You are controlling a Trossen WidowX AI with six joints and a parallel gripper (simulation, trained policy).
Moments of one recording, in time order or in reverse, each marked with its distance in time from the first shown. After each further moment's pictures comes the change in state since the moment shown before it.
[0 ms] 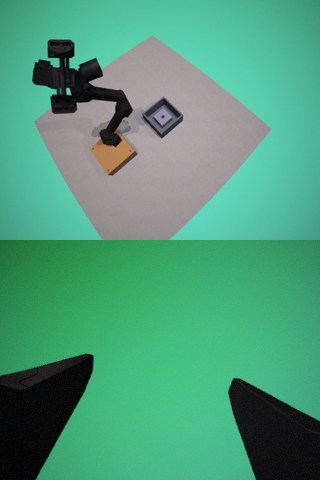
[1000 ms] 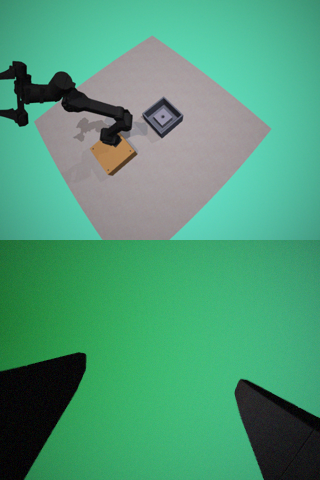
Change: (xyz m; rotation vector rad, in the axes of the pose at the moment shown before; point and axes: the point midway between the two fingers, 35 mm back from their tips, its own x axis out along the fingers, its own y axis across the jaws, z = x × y) arm -0.093 -0.040 0.185 -0.226 -0.936 -0.086
